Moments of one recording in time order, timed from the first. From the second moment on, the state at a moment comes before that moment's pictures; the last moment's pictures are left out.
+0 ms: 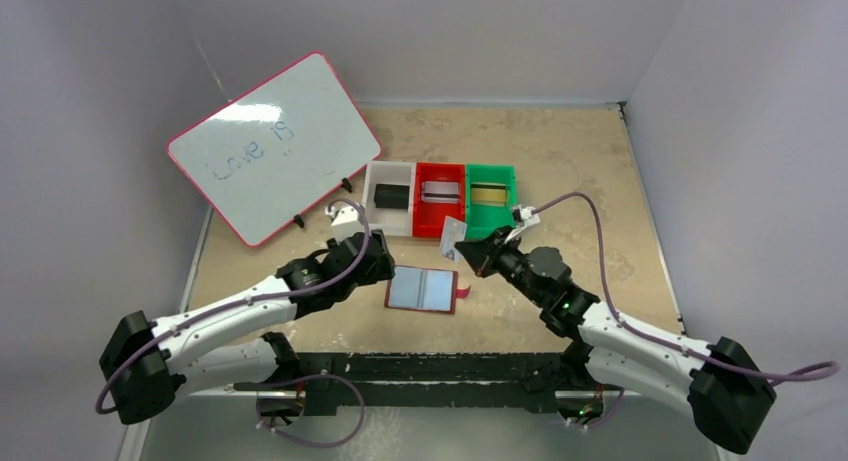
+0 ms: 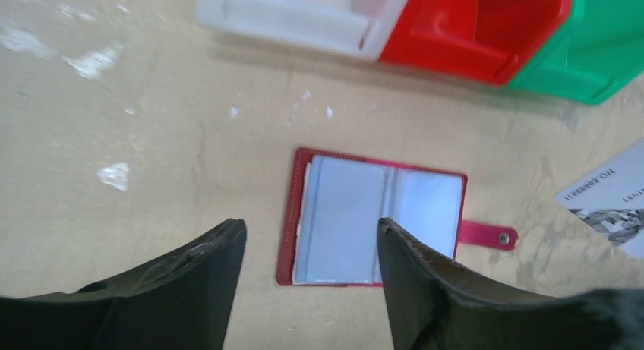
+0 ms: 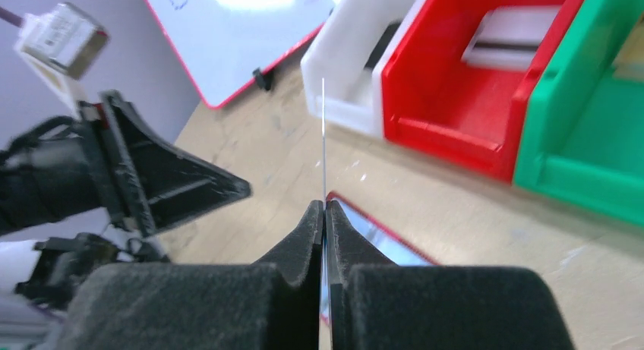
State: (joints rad) left arm -0.92 1.06 0.64 -0.40 -0.45 -0.92; right arm 0.79 0.91 0.29 0.48 0.06 0.69
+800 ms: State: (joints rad) left arm -0.46 0.90 0.84 -0.69 -0.79 -0.69; right arm 0.79 1.21 0.65 0.28 0.20 -0.30
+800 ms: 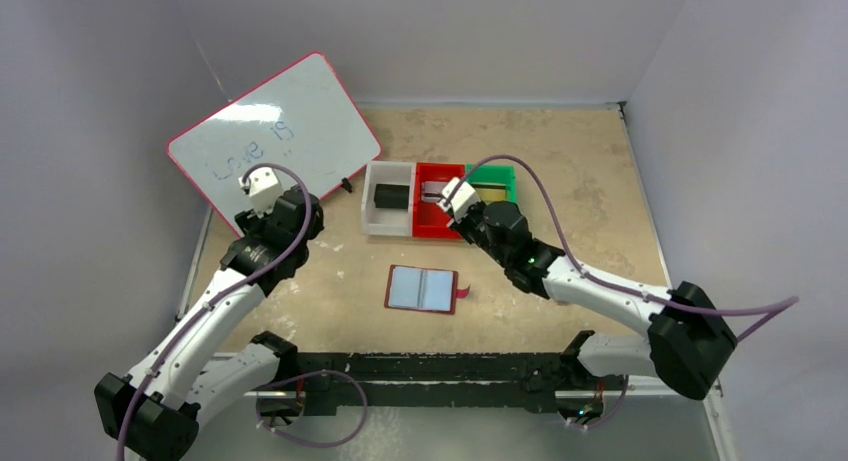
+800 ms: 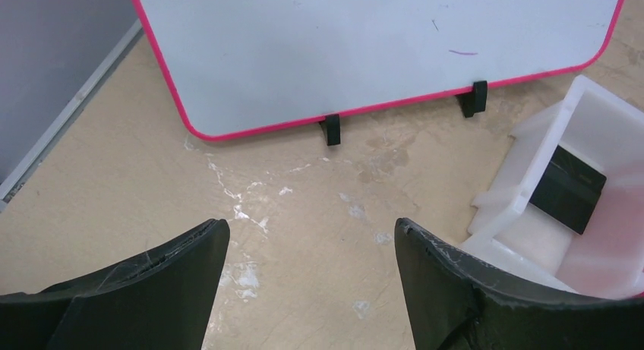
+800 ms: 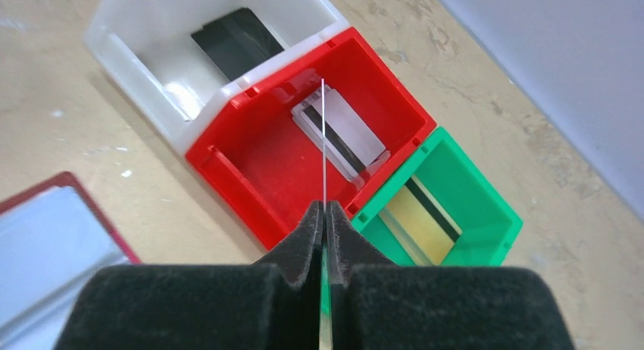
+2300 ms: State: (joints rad) left arm -0.45 0.84 0.84 -0.71 -0.79 -0.69; right arm 0.68 1.91 1.23 -0.01 0.22 -0.83
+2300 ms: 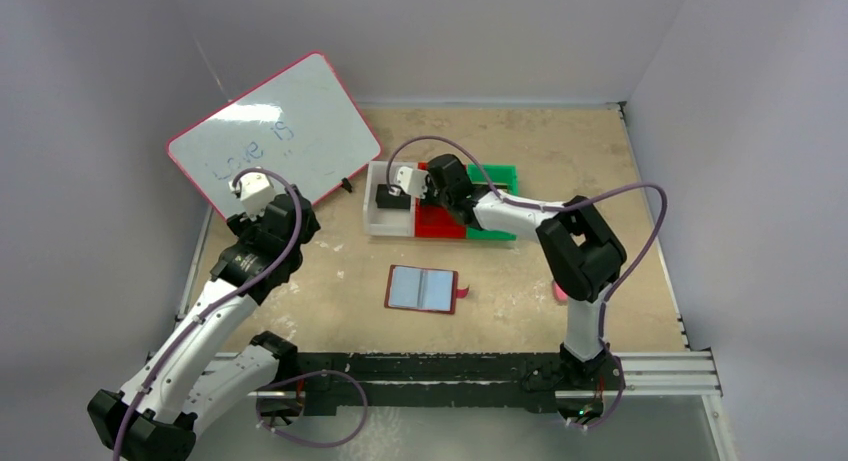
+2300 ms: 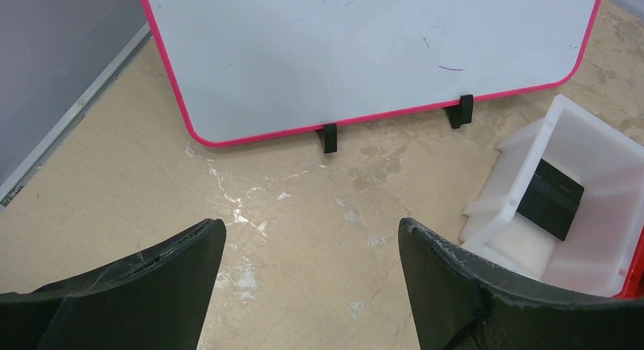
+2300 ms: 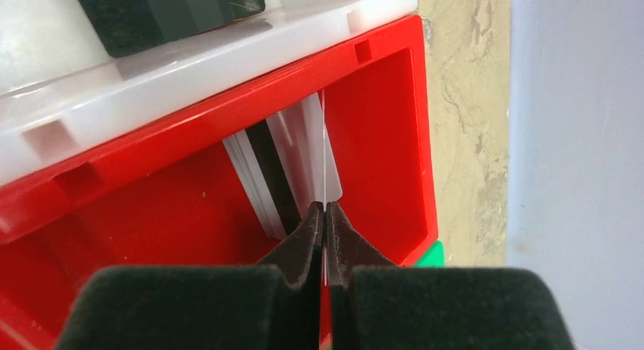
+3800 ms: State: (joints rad) left arm -0.45 0.88 0.84 -0.72 -0.79 -0.67; right arm 0.64 1.98 1.25 -0.02 0.24 -0.88
